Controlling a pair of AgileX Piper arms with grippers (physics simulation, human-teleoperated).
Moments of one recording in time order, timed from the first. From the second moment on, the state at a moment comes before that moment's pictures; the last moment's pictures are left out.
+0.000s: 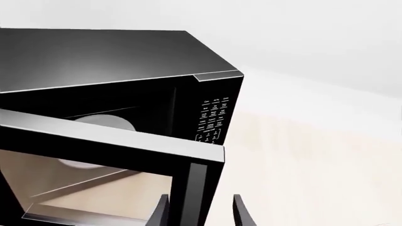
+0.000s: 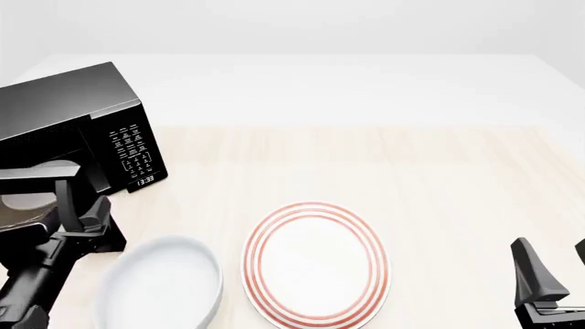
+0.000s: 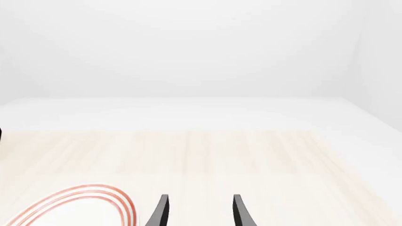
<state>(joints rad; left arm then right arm) 0.12 1.44 -0.05 -1.20 -0.16 0.00 0.00 0.00 0.00 0.00</state>
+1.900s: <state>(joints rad) 0.13 0.38 -0.30 -0.11 -0.02 0.00 0.00 0.00 0.00 0.00</state>
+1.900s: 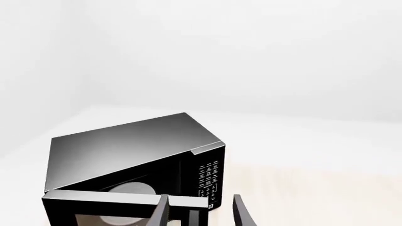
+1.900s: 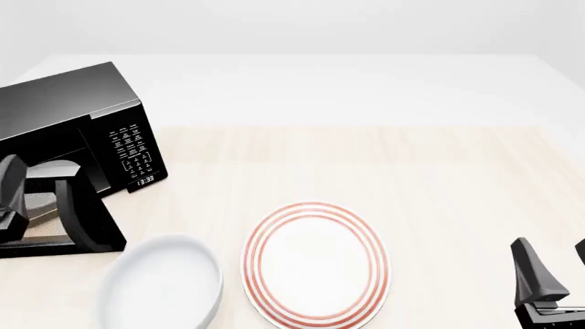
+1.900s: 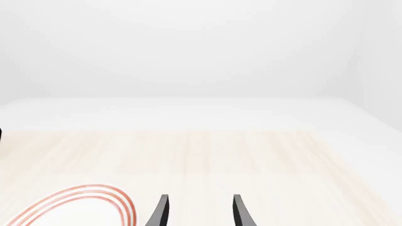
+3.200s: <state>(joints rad) 0.08 0.79 -0.82 0.34 0.02 0.00 0.00 0.00 0.00 0.00</state>
